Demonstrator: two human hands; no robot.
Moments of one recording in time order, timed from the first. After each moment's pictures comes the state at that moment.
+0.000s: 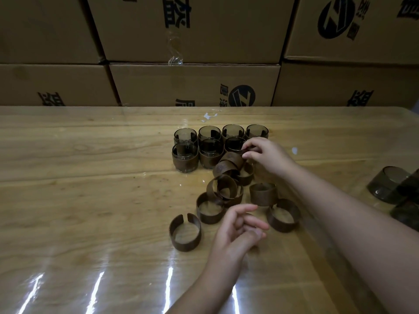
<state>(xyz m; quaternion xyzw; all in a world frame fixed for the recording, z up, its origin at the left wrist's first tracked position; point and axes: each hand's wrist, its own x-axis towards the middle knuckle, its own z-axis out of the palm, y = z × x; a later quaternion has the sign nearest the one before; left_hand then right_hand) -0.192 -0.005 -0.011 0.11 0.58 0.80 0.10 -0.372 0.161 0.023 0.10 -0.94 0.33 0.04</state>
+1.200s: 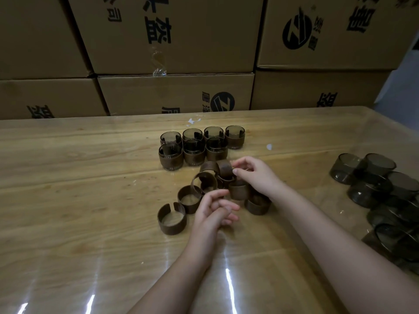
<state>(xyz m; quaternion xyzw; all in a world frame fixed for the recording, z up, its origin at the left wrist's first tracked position) -0.191 -0.006 -0.007 0.08 0.59 0.80 0.08 -0.271 0.156 0.027 0.00 -0.86 0.51 0.01</state>
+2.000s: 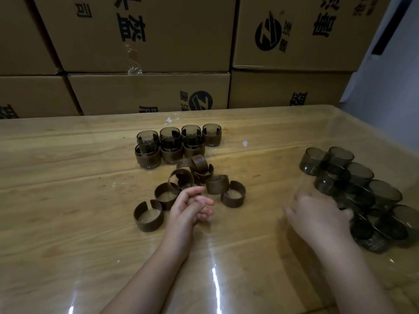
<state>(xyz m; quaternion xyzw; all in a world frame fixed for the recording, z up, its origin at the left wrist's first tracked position) -0.191 -0.008 -0.008 0.08 0.58 0.81 0.08 -0.124 0.210 0.060 -0.27 -0.96 0.05 -0.04</state>
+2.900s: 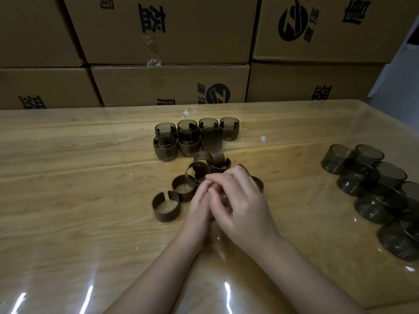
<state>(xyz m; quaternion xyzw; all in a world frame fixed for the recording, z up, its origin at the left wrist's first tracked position) -0.189 -0.010 -0.005 0.14 0.64 0.75 0.06 -0.152 0.095 0.041 0.20 -0.86 0.28 0.37</state>
